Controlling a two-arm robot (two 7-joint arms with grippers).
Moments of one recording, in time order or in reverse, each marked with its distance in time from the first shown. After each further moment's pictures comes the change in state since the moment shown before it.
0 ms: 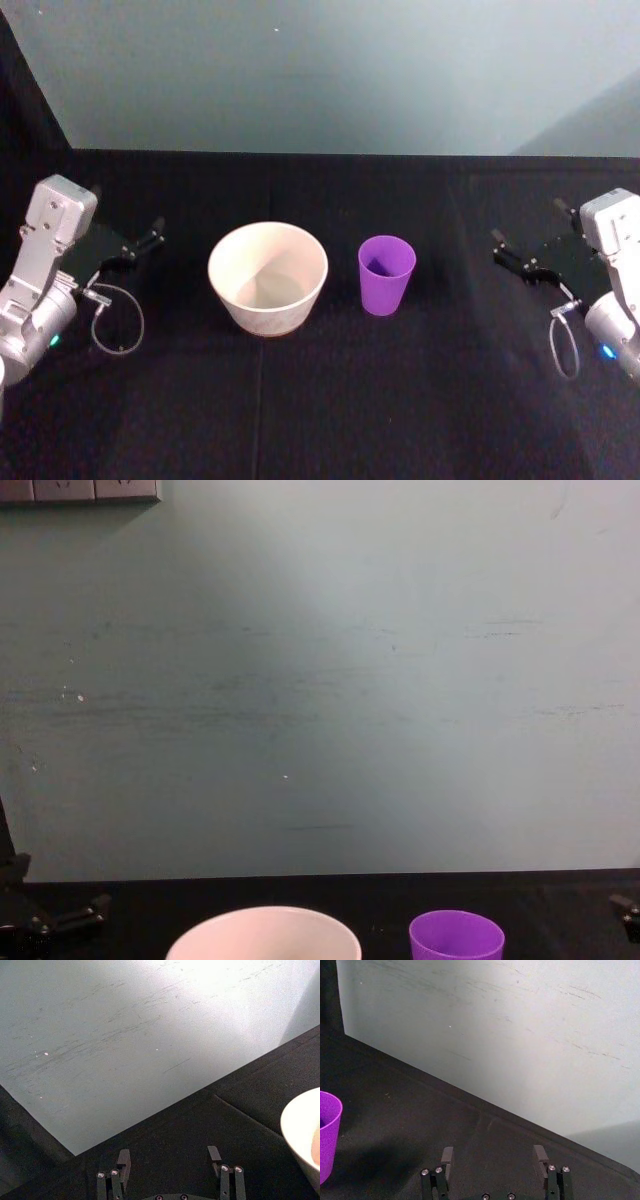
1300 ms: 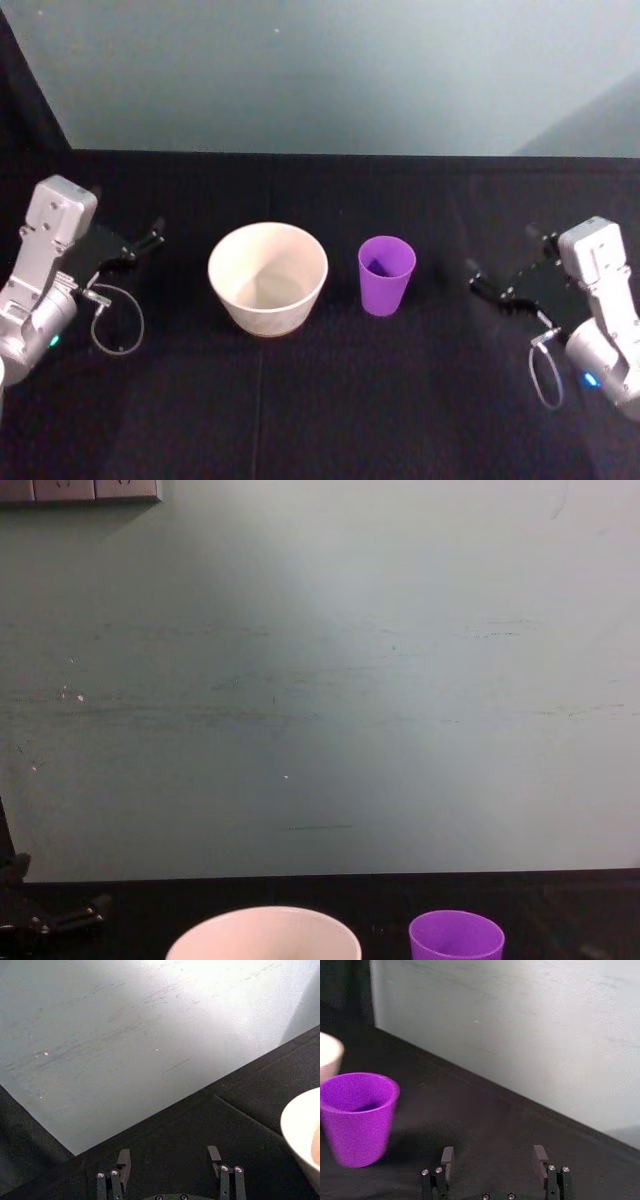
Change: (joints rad) left arm 0.000 0.000 0.000 0.000 0.000 0.000 0.000; right arm -0.044 -0.019 -0.009 -0.010 -0.005 -0.018 0.061
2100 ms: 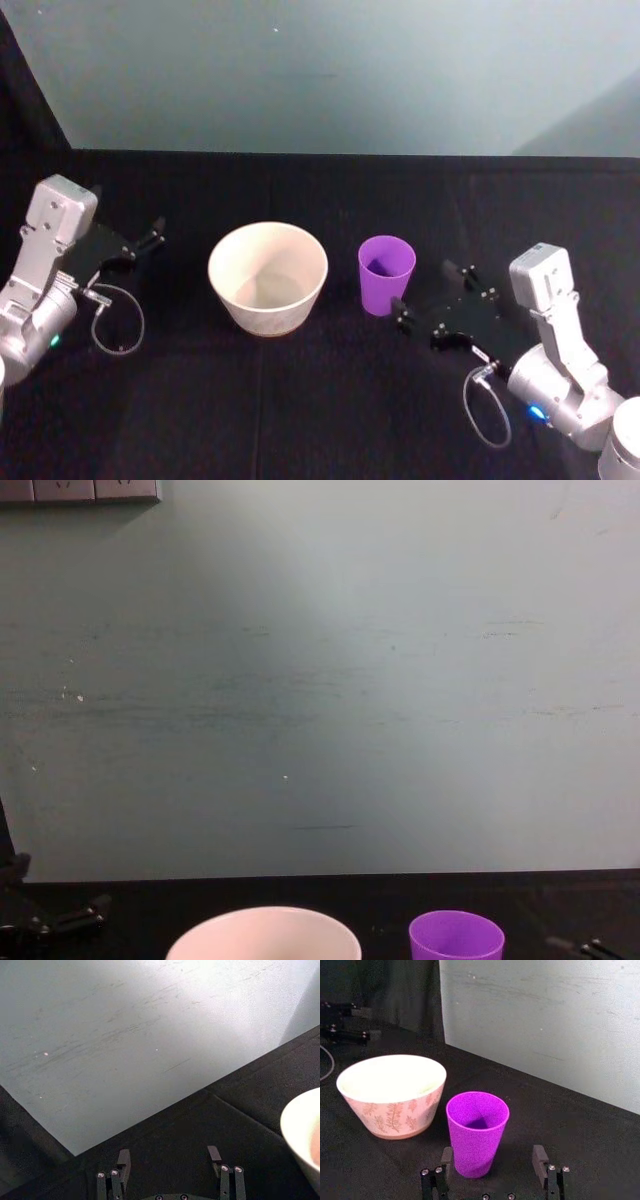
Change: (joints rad) left arm 0.000 0.000 0.000 0.000 0.000 0.000 0.000; right arm -0.052 -0.073 -0.017 -0.063 0.060 0.013 0.175
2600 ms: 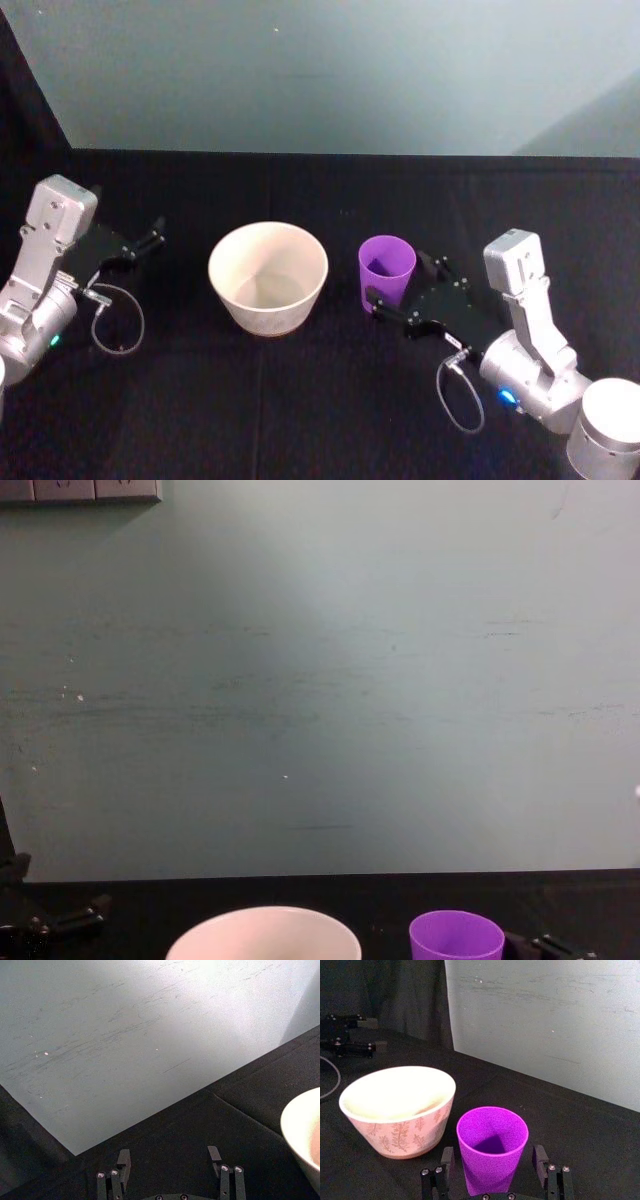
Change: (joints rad) left arm 0.000 0.000 0.000 0.000 0.000 0.000 0.000; right arm 0.061 -0.091 0.000 0.087 -0.003 0.003 0.059
